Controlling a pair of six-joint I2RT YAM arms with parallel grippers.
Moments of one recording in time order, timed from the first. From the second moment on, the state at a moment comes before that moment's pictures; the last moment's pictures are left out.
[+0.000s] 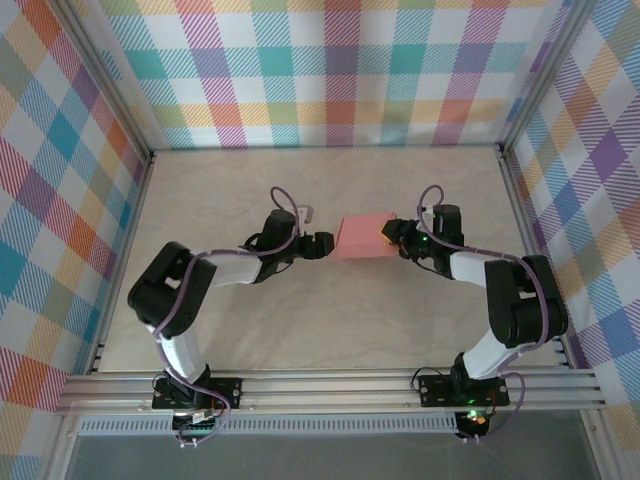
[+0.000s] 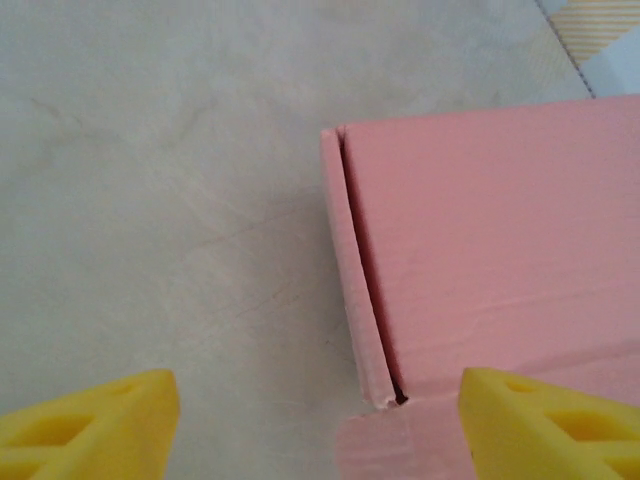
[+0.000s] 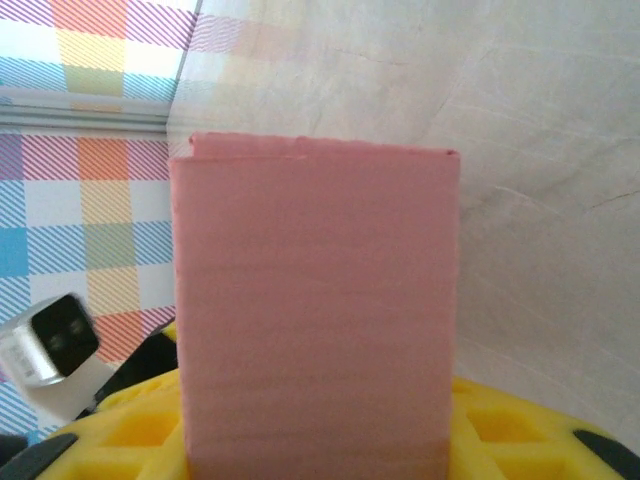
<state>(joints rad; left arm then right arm) -0.56 1.75 0.84 0.37 0.21 -0.46 0.14 1.61 0.67 0.33 -0.69 0.95</state>
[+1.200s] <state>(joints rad) -0.94 2.00 0.71 1.18 -0.59 1.00 0.12 1.54 0.67 0.31 -0.82 1.07</state>
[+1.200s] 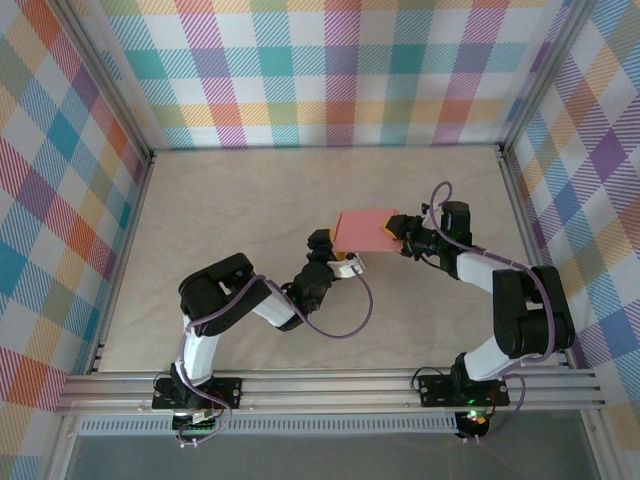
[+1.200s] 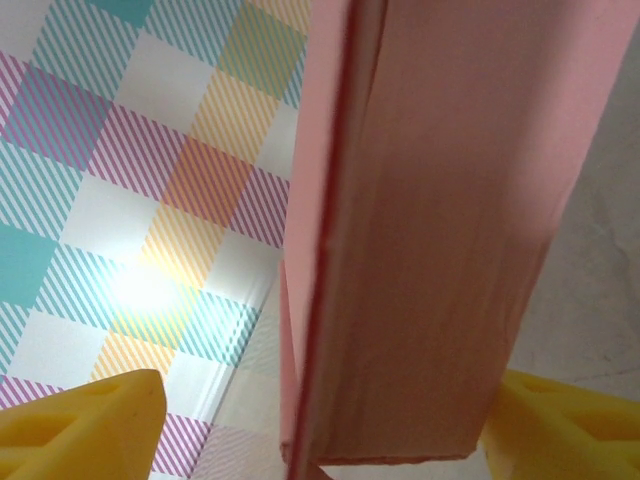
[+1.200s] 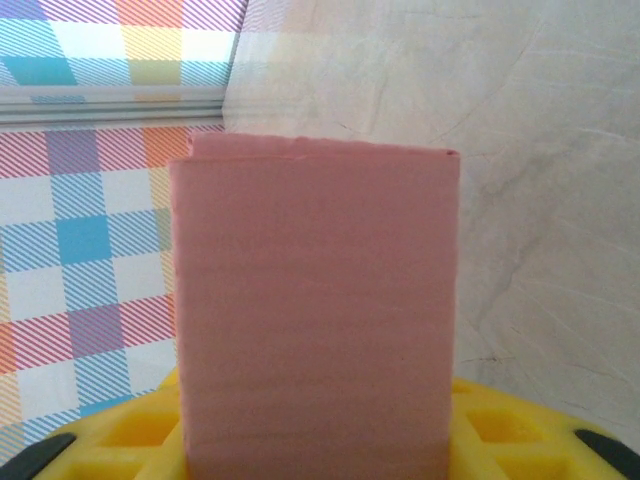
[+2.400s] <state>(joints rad) -0.93 2.05 0.74 1.20 -0.58 1.01 0.12 1.54 0.67 0.33 -0.85 1.10</state>
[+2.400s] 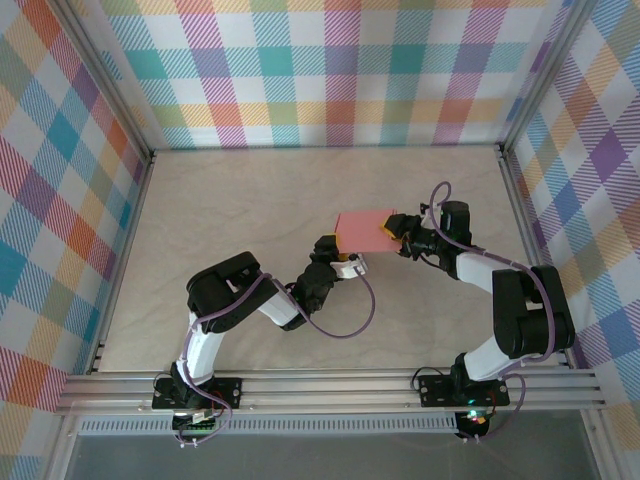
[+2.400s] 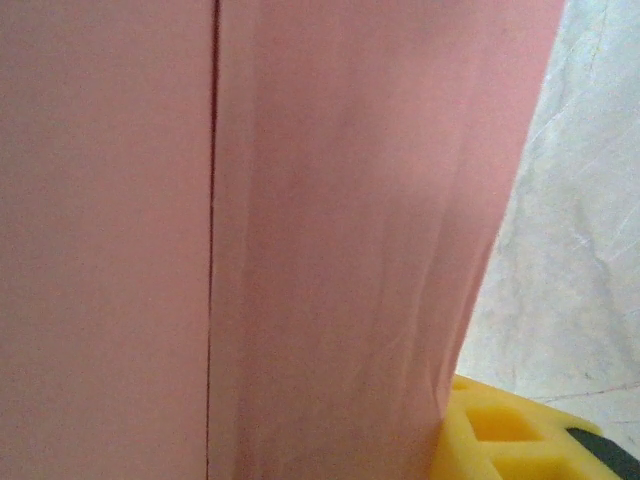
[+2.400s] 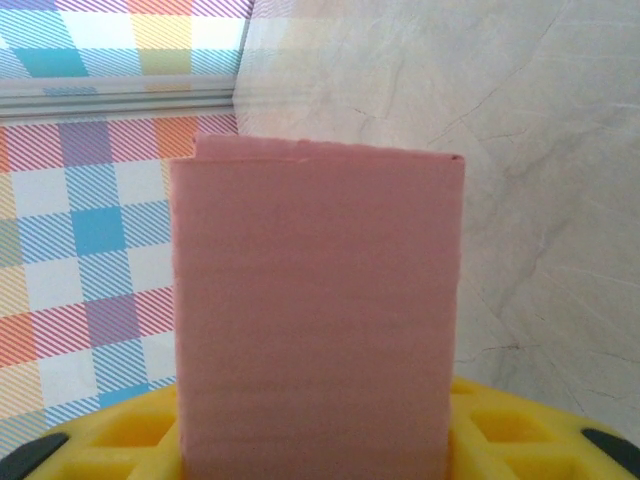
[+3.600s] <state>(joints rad) -0.88 1.66 1.00 -0.18 -0.21 0.59 0.02 1.07 0.81 -0.36 -0.60 0.44</state>
